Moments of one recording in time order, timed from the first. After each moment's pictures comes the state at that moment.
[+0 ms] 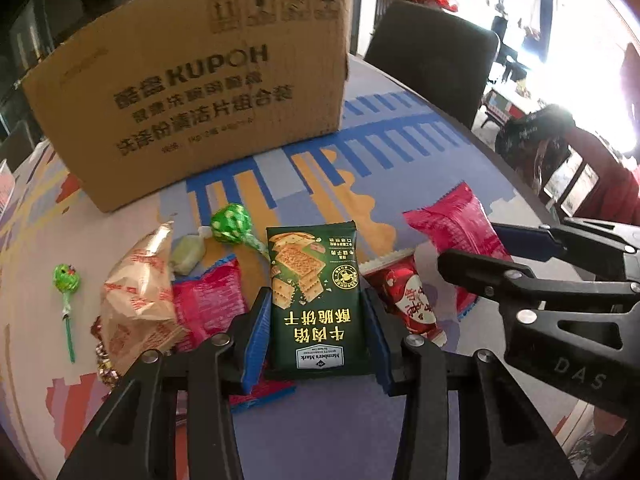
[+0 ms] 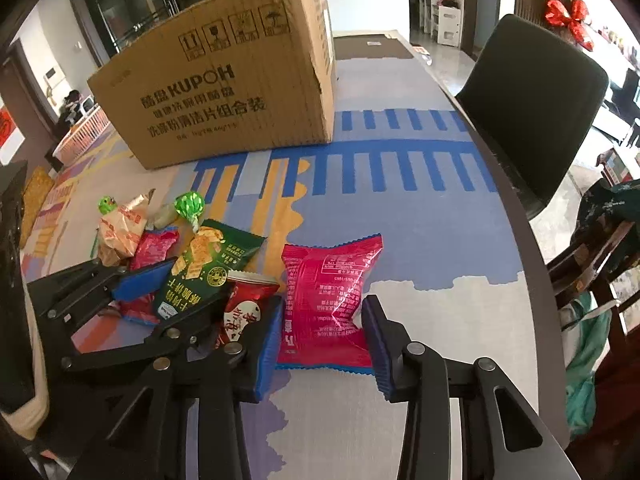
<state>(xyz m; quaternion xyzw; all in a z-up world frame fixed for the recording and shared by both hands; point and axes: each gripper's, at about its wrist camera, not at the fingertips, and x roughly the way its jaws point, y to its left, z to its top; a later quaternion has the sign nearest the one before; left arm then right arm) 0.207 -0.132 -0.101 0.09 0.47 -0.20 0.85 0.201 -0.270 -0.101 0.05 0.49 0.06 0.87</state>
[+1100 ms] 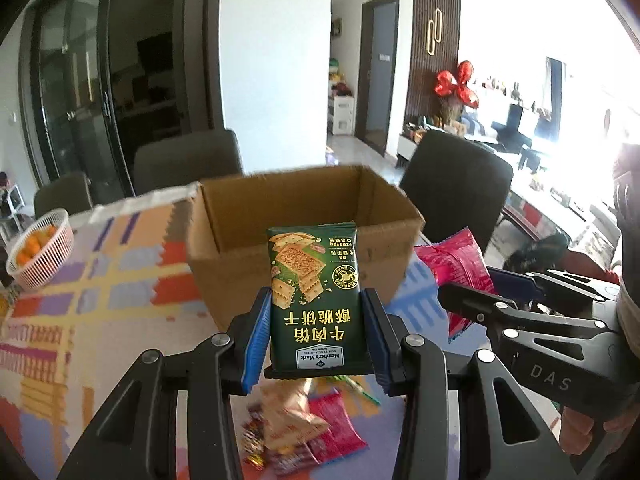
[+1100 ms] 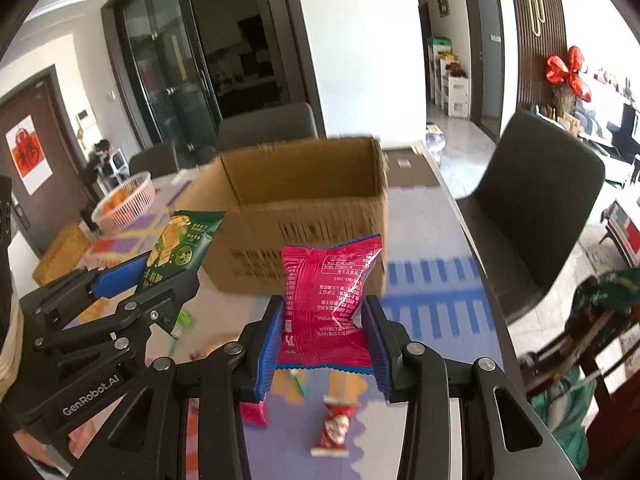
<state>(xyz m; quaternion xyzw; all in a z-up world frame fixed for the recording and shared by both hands) 0.230 -0.065 0.047 0.04 0.32 -0.16 0.93 0.217 -0.235 0.029 0.06 0.36 0.08 0.93</state>
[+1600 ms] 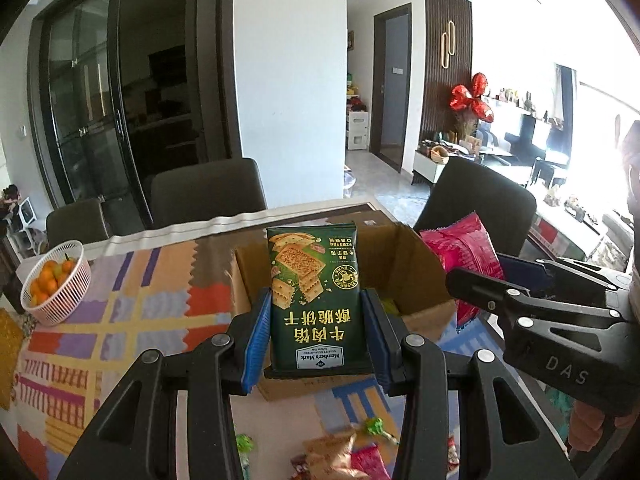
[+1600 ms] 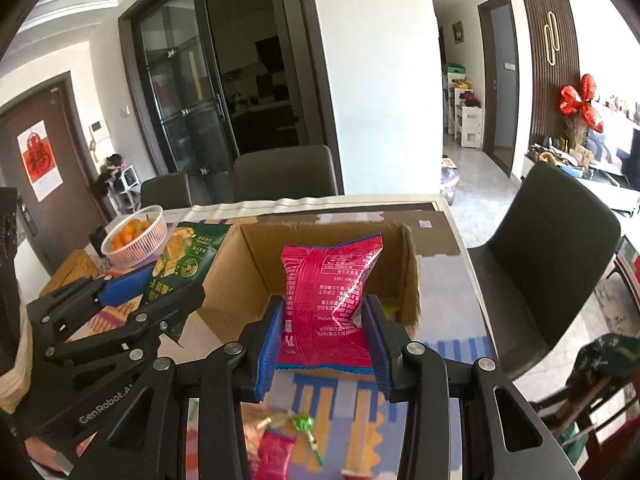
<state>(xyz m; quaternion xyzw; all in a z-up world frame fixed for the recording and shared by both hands) 0.291 -0.042 0.088 0.05 0.30 -0.14 0.94 0.275 -0.214 0.089 0.04 0.32 0.10 0.94</state>
